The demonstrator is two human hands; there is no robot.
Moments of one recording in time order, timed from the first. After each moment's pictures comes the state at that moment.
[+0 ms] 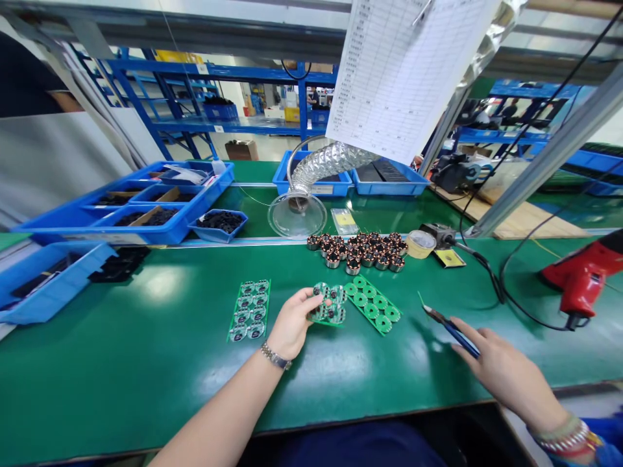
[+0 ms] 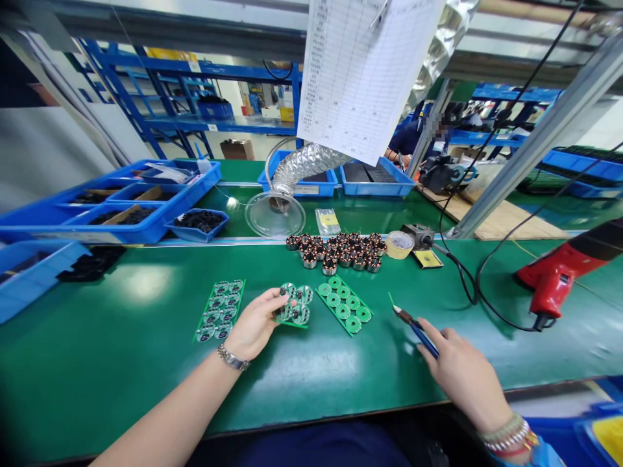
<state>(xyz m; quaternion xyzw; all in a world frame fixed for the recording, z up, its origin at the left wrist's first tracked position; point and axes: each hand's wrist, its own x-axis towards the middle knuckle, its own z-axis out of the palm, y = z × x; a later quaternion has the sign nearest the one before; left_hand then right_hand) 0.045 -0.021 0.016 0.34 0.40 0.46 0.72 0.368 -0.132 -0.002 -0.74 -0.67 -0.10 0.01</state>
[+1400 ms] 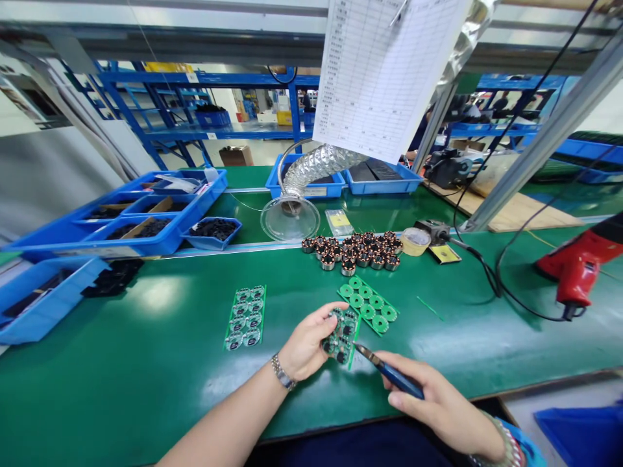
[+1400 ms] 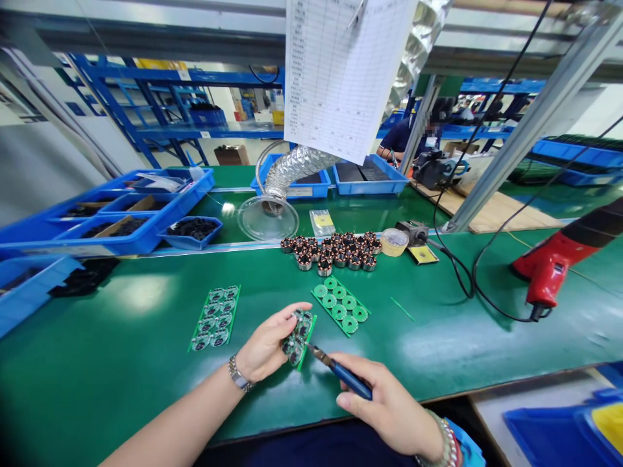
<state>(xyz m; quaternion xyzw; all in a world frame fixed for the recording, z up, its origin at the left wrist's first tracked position) 0.059 -0.038 0.010 0.34 0.27 0.36 0.82 0.264 -0.138 0.024 -0.54 -0.68 0.43 0.25</state>
